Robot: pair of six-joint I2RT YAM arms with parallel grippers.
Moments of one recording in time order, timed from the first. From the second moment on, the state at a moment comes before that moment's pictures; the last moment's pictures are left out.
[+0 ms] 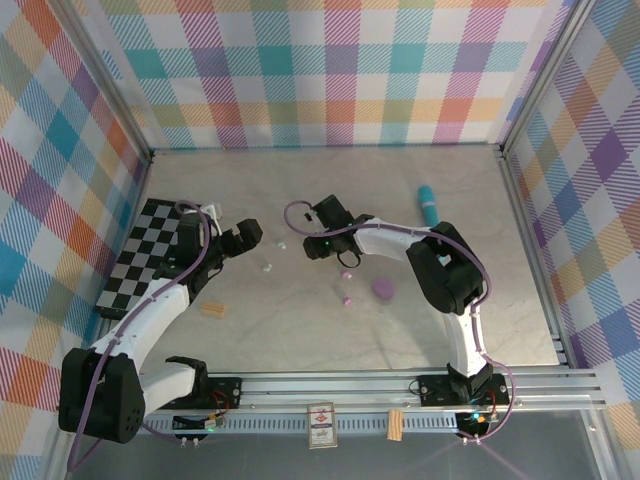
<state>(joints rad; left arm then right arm) -0.17 1.12 0.66 -0.12 0.16 -0.57 0.72 2.05 1.38 -0.30 -0.08 0.23</state>
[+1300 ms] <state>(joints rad) -0.18 0.91 0.70 -0.16 0.48 -0.20 0.70 1.71 1.39 -0.60 -0.42 -0.30</state>
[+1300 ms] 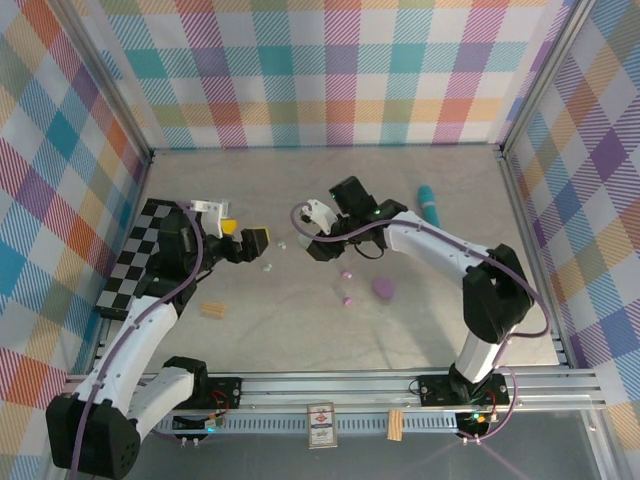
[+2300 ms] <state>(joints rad) -0.46 1.00 0.92 -0.42 0.93 0.34 0.72 1.54 1.59 -1.00 -0.84 -0.58</state>
